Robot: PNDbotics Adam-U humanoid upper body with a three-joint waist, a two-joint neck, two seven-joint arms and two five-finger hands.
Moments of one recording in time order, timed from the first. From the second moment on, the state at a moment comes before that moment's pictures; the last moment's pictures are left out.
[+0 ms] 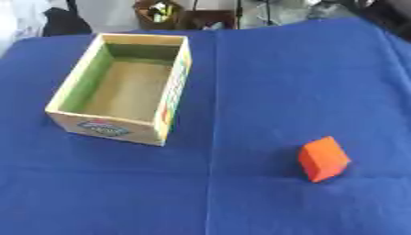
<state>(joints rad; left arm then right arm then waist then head) -0.05 0.32 0.24 -1.98 0.01 -0.47 0.21 -0.80 -0.75 0.20 -1.98 0.30 0.06 0.06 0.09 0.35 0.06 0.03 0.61</state>
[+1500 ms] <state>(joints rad) -0.05 0.32 0.24 -1.98 0.02 -0.47 0.21 -0.88 -0.82 0.26 -1.93 0.44 -0.02 0.41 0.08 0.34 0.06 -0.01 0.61</state>
